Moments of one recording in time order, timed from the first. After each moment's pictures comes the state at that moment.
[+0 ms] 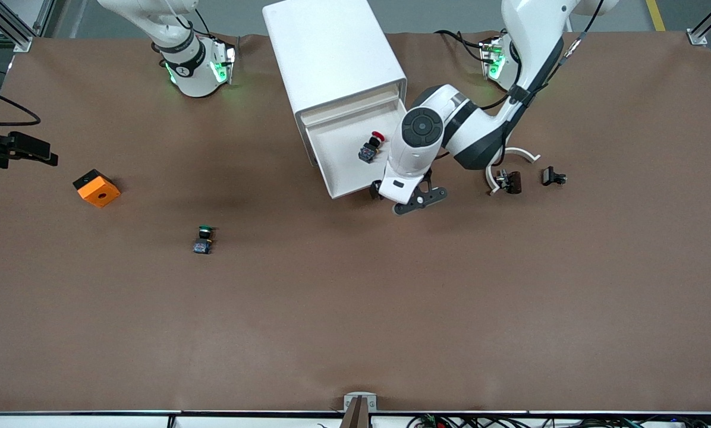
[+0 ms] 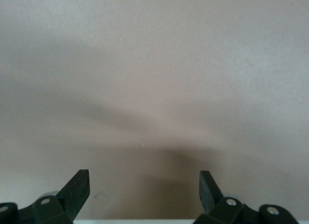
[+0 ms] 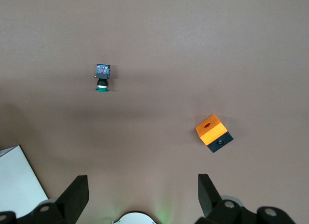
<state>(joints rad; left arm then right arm) -0.38 0.44 -0.38 -1.83 0.07 2.21 -1.14 -0.06 0.08 -0.07 -1.51 0.01 1.43 -0.16</state>
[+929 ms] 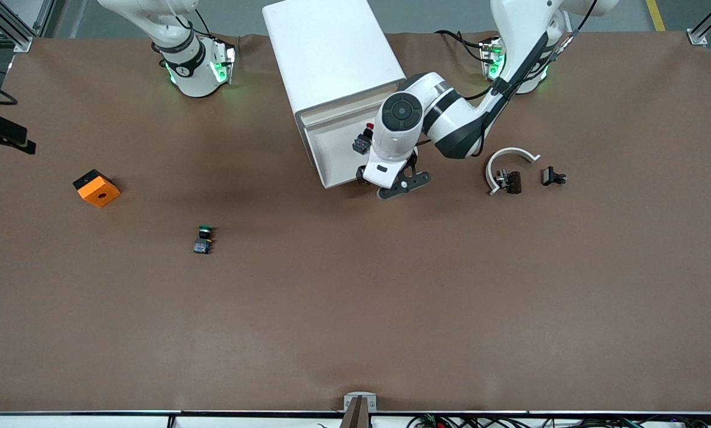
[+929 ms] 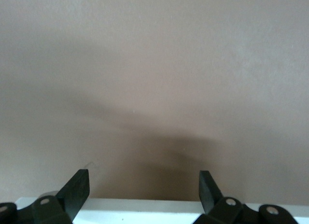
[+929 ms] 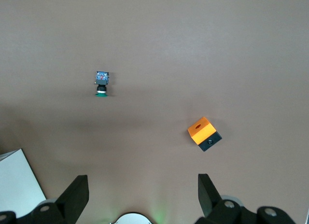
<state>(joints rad) -0.39 0.44 -0.45 -1.85 0.07 2.19 -1.22 -0.07 0.03 -0.06 -1.44 -0.01 1.37 -0.15</state>
